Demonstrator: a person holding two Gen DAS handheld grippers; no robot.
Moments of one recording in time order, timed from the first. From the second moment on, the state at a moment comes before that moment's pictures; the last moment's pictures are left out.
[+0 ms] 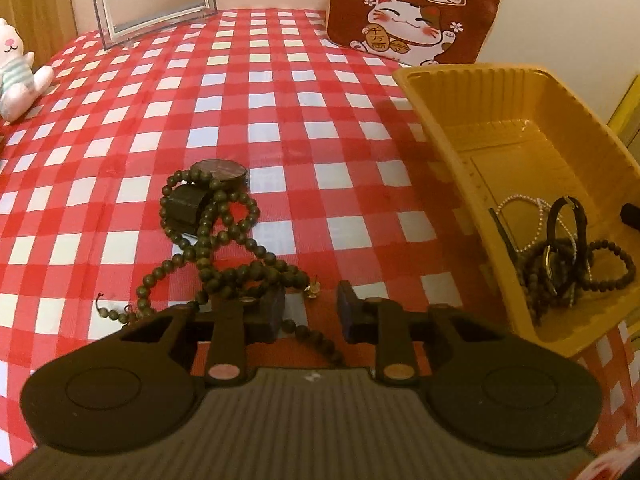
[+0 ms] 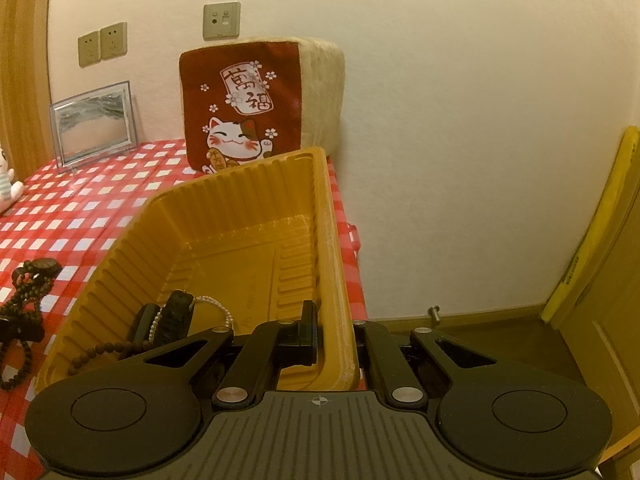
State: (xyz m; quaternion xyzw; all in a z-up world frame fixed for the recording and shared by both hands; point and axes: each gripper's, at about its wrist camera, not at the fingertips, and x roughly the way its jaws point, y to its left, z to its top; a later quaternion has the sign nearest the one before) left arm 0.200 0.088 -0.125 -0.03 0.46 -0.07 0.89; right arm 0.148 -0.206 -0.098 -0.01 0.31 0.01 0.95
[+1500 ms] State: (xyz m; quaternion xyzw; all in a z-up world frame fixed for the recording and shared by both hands) left arm 0.198 0.016 -0.060 -0.05 0.39 -0.19 0.90; right arm 0.149 -0.201 -0.097 -0.01 0.30 0.02 0.95
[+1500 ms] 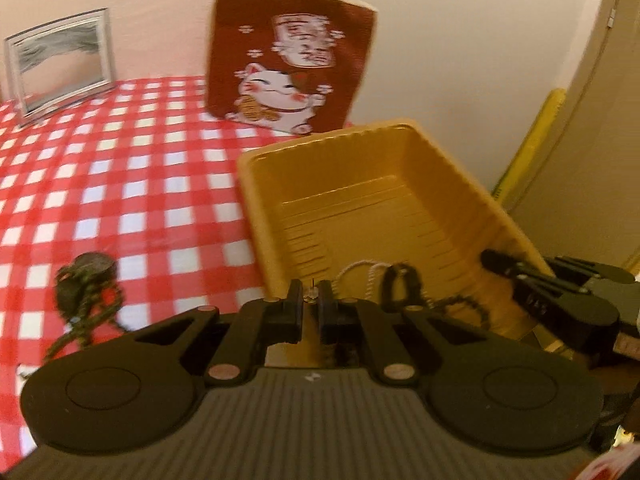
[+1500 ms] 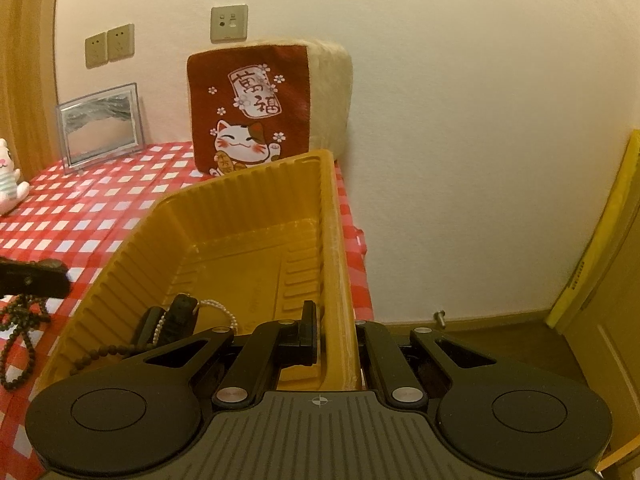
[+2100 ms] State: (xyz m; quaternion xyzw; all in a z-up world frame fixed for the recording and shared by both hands) left arm 0.215 -0.018 -0.071 -0.06 0.39 -0.22 0.89; right arm 0.146 -0.200 -0.096 -0.01 0.30 0.03 0.95
